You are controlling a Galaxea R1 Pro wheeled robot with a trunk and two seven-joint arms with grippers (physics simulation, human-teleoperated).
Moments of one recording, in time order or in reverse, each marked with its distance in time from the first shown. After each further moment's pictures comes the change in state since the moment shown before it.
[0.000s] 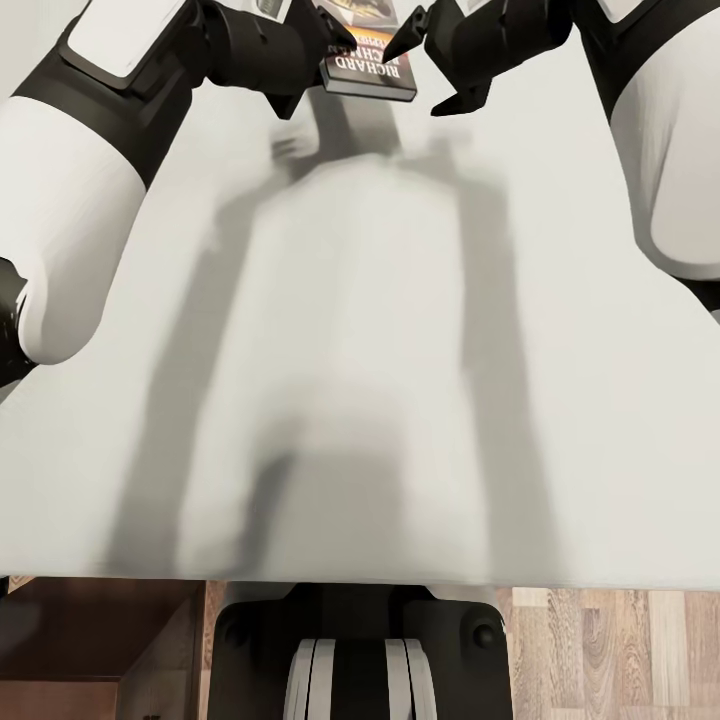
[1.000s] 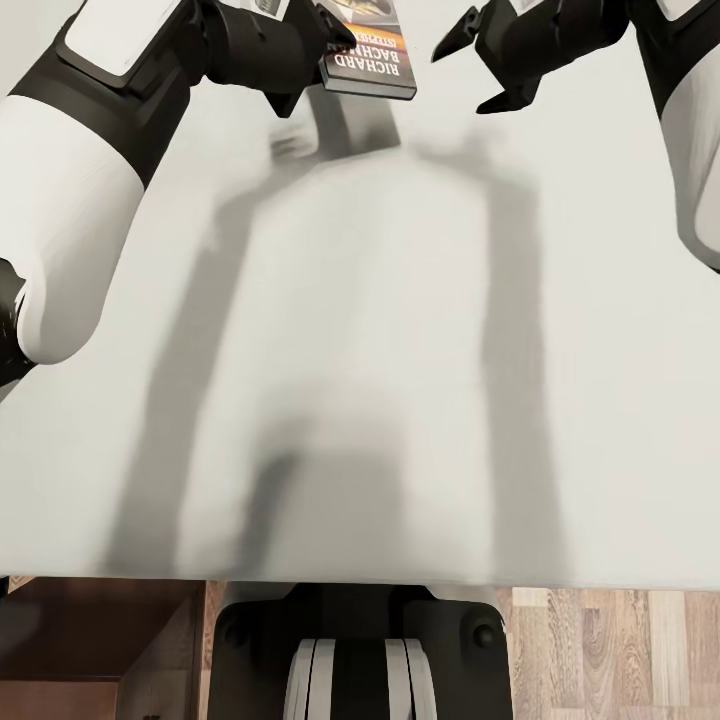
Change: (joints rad) left arm 0.000 0.003 0.002 -0.006 0.000 0.005 0.001; right arm -0.002 -0.090 0.014 -0.002 0.016 0.000 -0.003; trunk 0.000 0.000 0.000
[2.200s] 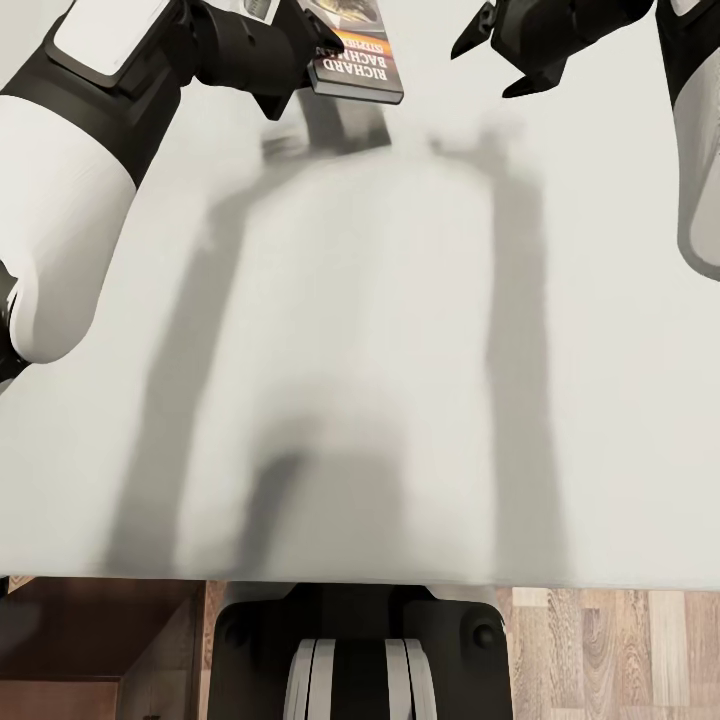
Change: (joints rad) left arm 0.000 0.017 0.005 0.003 0.001 0.001 0.024; right arm 0.007 -0.012 0.129 -0.073 0.037 0.000 0.000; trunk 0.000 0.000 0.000
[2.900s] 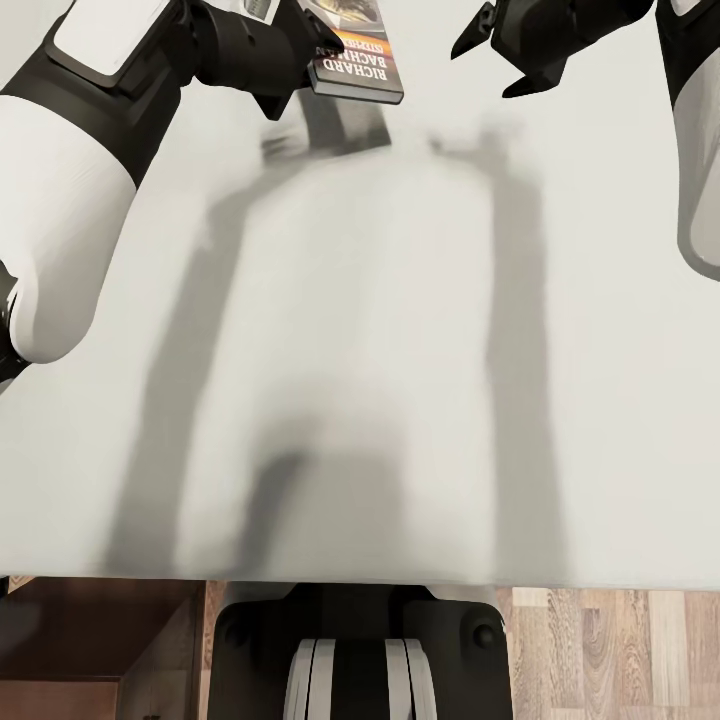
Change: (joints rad) left arm 0.000 0.000 0.000 0.000 0.000 0.000 0.000; right arm 0.000 0.000 0.000 0.000 0.000 0.000 0.000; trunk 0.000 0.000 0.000
